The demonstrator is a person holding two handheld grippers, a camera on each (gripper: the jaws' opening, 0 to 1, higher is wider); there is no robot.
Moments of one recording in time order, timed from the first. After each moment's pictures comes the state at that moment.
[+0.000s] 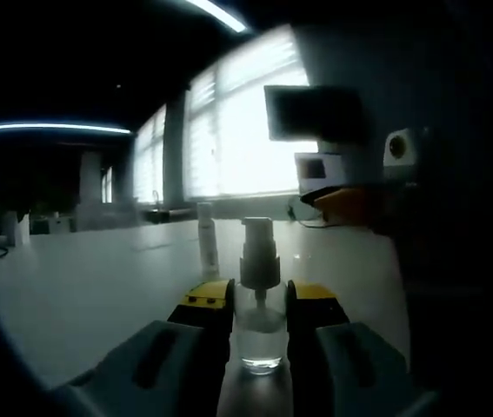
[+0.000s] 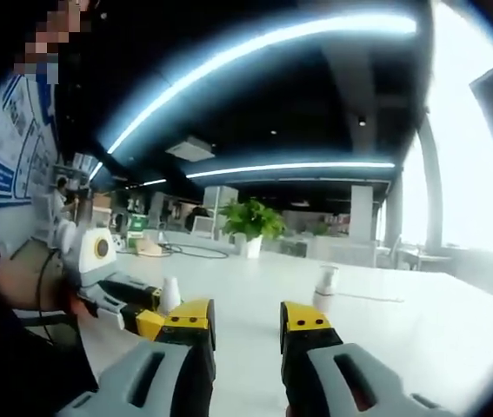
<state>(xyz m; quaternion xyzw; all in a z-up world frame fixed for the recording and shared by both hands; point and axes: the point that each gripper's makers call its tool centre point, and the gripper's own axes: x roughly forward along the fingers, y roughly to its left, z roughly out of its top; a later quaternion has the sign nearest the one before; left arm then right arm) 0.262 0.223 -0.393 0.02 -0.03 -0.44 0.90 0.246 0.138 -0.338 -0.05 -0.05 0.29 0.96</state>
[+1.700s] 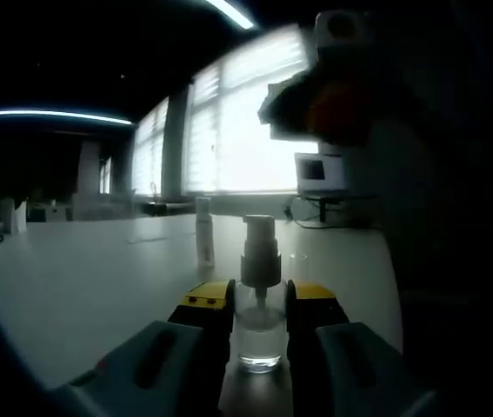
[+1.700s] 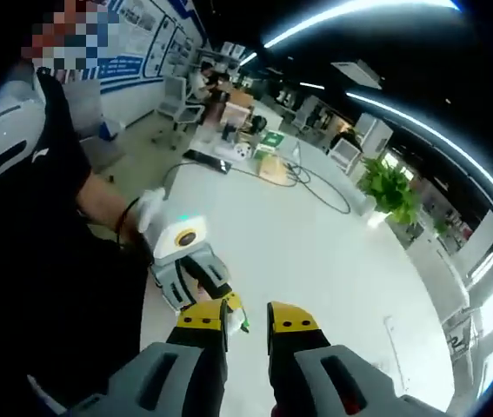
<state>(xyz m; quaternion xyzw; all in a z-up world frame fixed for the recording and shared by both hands) 0.262 0.222 -0.395 0.00 -0.02 -0.45 0.89 0.238 0.238 -0.298 -0.38 0.14 0.55 0.73</state>
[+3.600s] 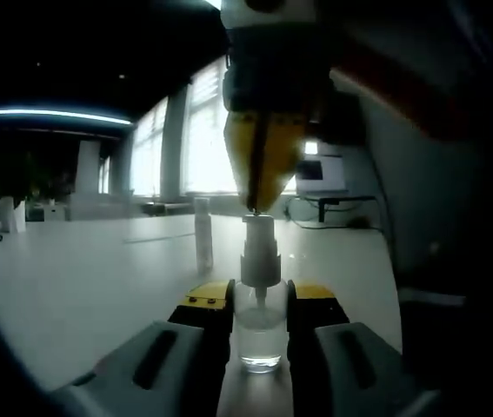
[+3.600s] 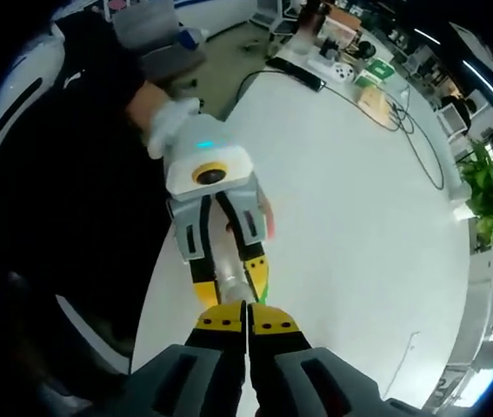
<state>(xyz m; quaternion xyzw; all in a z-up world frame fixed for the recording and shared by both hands) 0.261 0.222 -0.396 0.00 -0.02 -0.45 0.89 0.245 0.252 -0.354 -0.53 0.29 0.60 0.52</state>
